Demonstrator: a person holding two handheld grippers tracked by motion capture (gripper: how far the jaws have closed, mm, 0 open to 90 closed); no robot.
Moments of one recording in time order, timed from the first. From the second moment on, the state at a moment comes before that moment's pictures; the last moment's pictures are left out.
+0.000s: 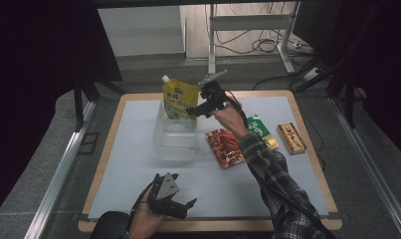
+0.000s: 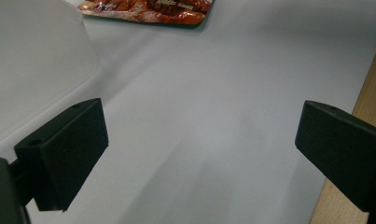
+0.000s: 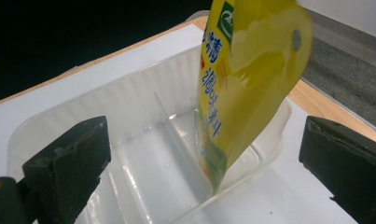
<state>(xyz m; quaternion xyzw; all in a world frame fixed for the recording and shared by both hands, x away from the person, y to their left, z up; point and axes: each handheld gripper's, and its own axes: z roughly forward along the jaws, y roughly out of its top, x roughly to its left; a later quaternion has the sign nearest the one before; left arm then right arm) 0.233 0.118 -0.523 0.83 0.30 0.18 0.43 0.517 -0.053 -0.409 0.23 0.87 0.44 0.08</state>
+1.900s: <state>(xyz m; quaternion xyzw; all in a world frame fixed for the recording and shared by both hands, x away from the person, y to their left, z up) 0.233 0.113 -0.527 0.84 0.29 0.17 0.42 0.438 -0.132 -0.439 0.23 0.87 0.42 0.11</state>
